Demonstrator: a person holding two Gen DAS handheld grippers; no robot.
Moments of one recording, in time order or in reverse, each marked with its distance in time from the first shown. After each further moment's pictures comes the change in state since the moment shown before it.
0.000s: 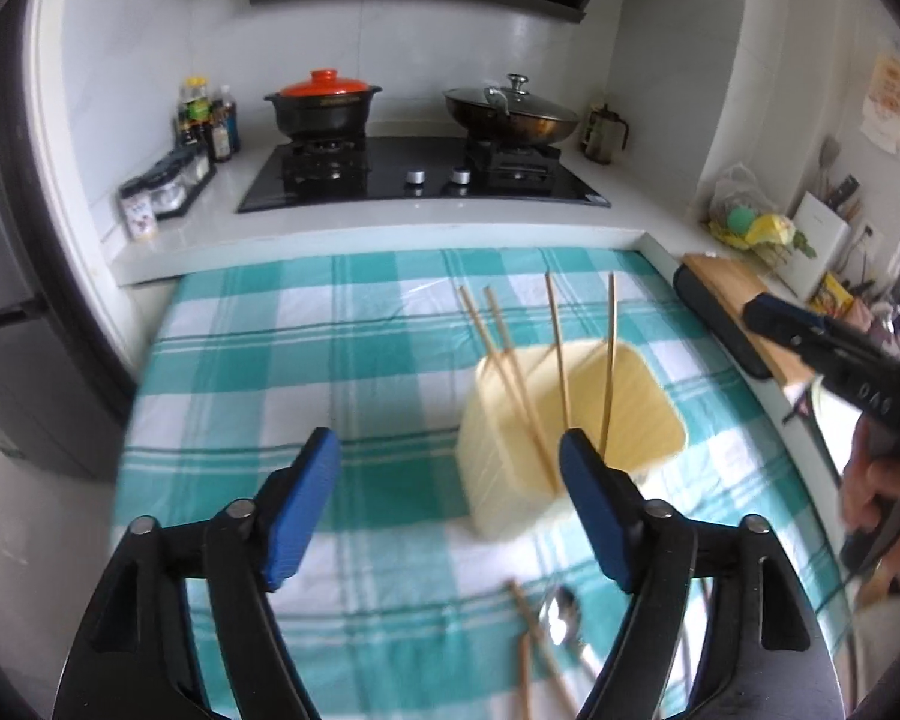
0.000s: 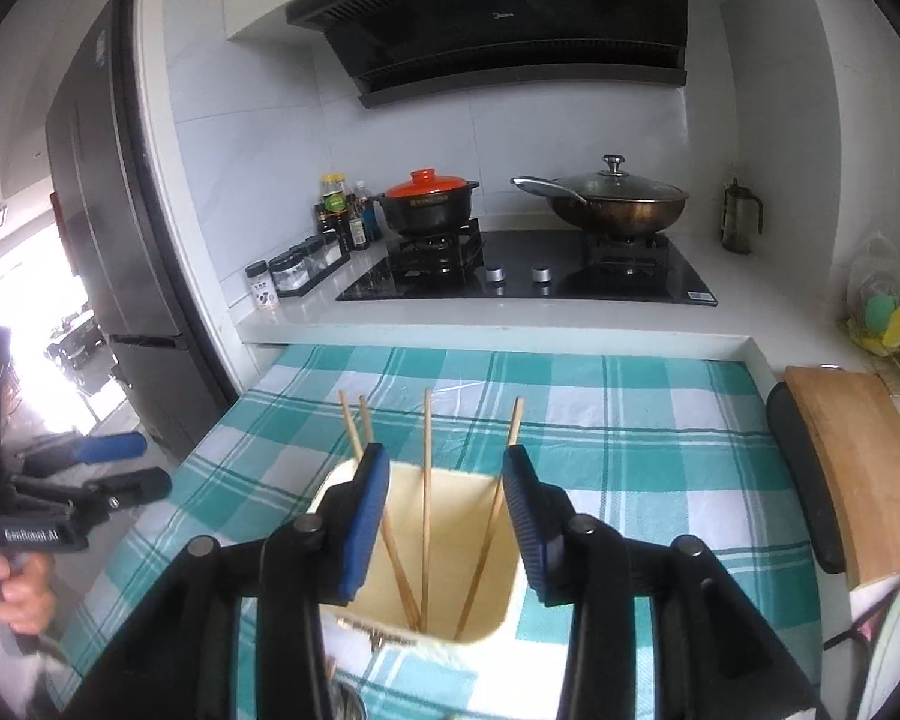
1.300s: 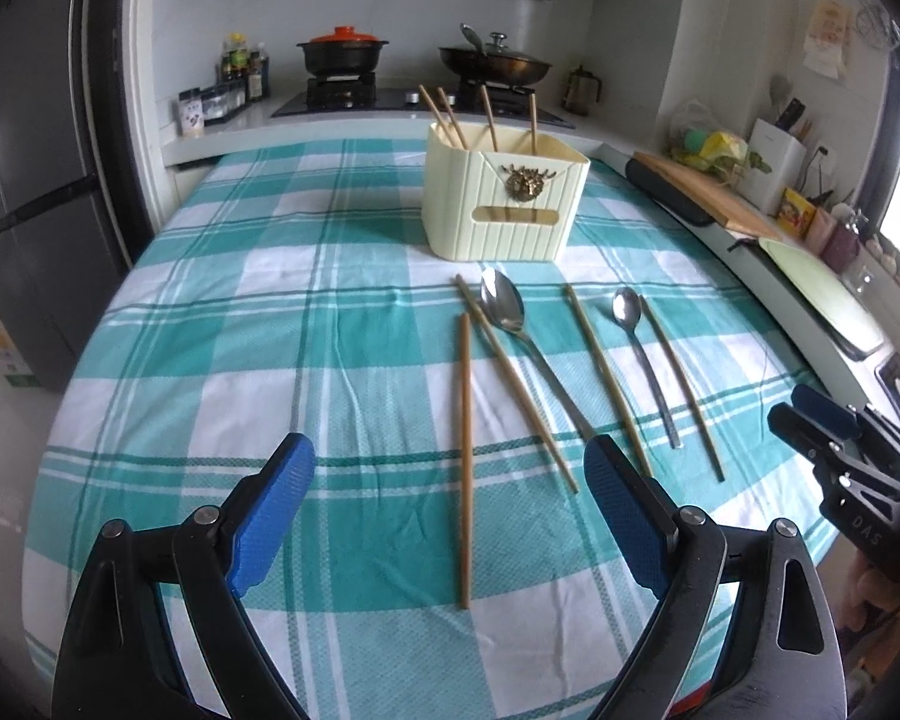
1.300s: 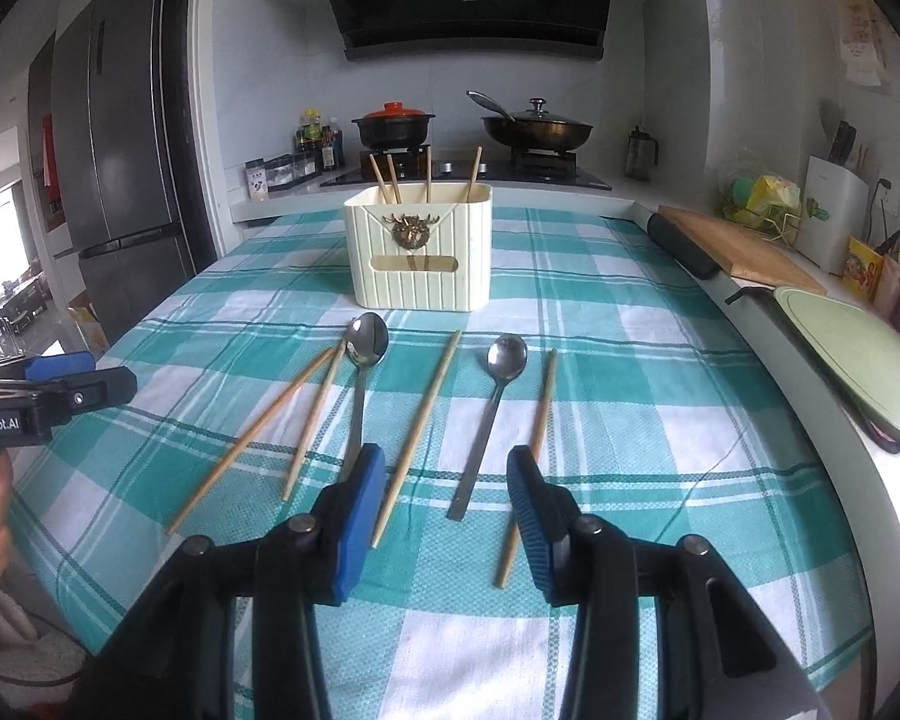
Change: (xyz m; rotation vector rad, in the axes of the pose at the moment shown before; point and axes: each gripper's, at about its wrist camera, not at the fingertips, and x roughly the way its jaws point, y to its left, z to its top) left arm -0.081 -0.062 -0.257 -0.045 -0.013 0.011; right arm -0.149 0.090 -0.282 0.021 0.024 -0.218
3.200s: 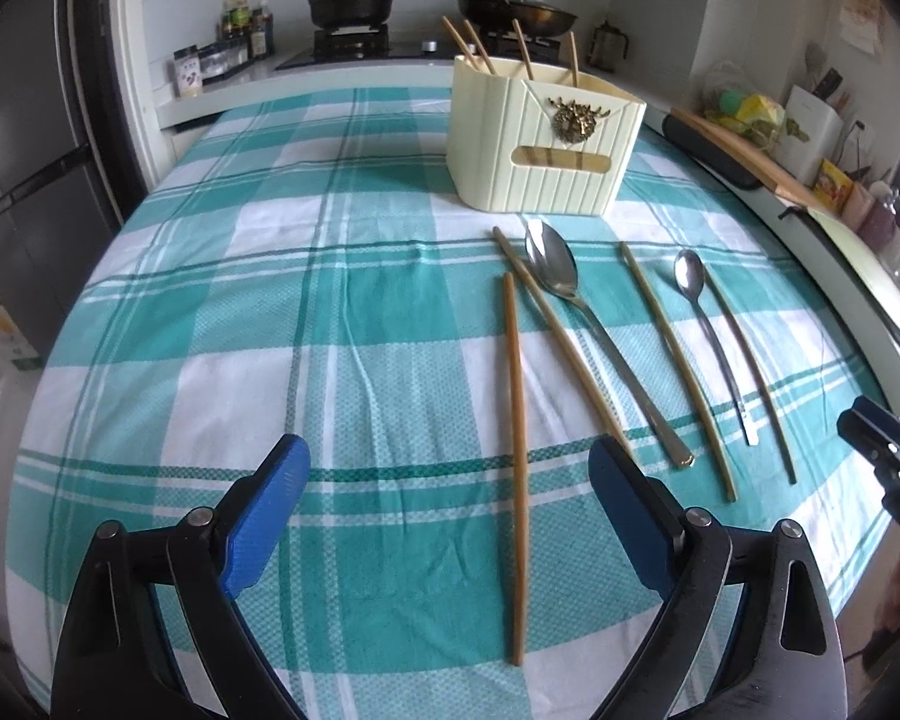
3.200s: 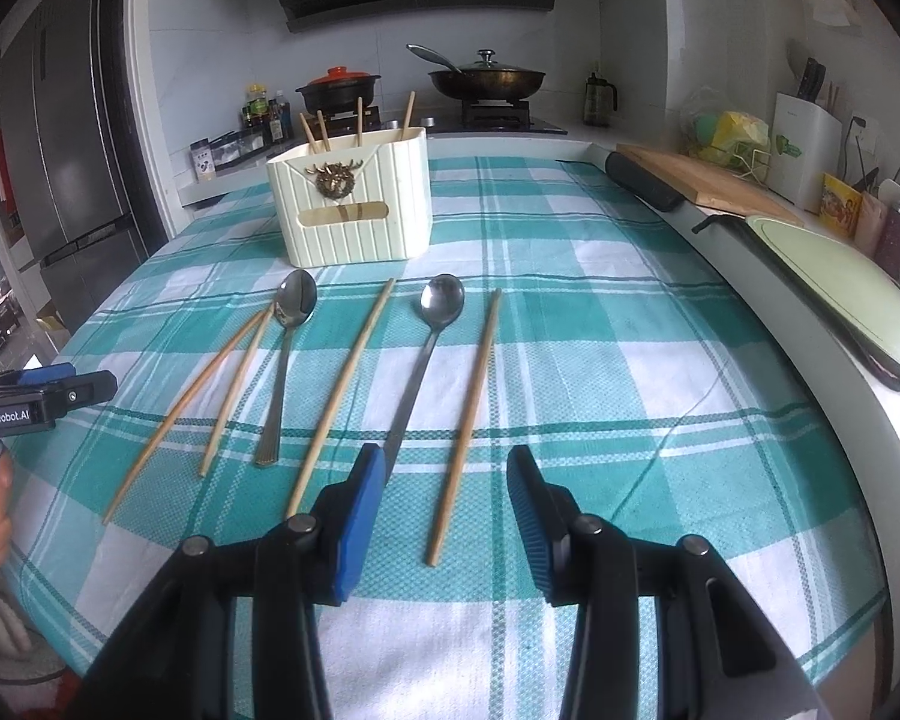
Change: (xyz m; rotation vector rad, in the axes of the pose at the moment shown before) left arm 0.066 0.013 0.003 0.007 0.099 0.047; right arm 0.034 -0.043 -0.016 0.106 0.100 -0.069
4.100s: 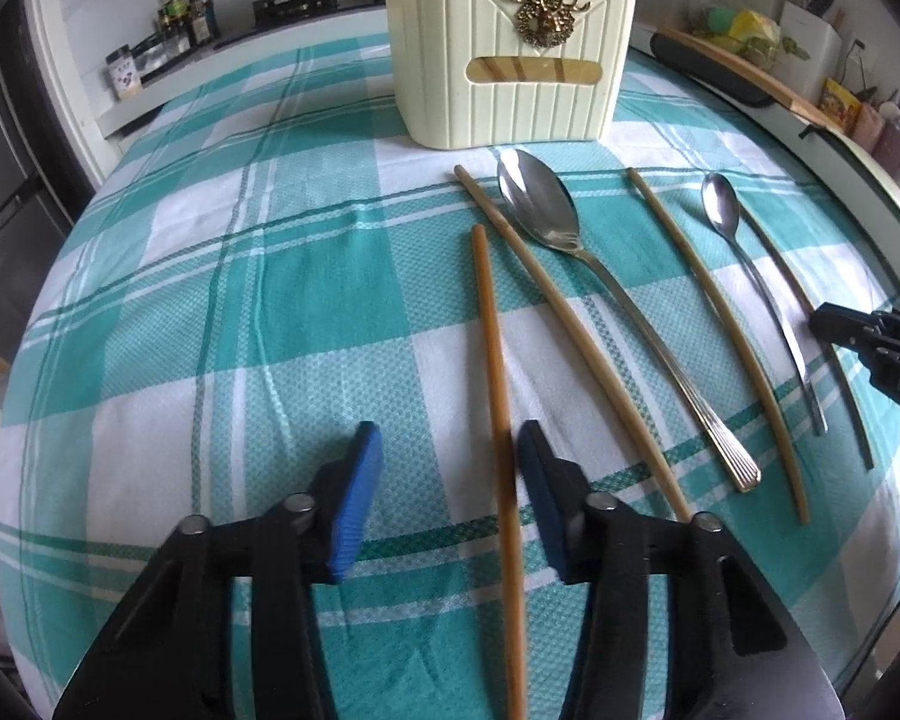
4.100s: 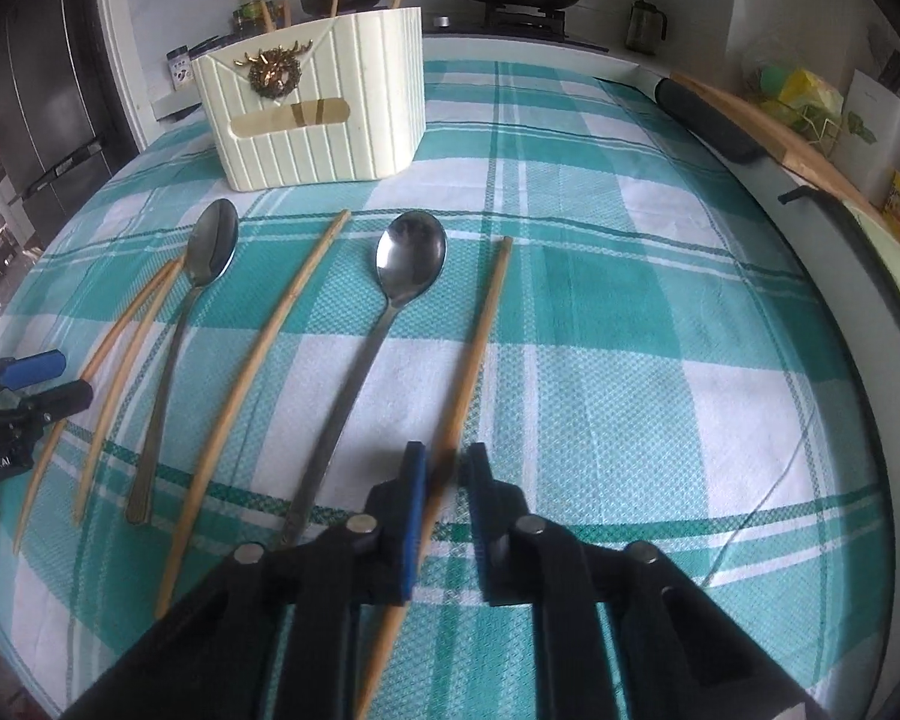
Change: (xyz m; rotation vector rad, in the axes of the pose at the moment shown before) left arm 0.068 -0.029 0.011 0.127 0.107 0.033; right arm 0.108 -0.008 0.035 -0.108 0.227 -0.004
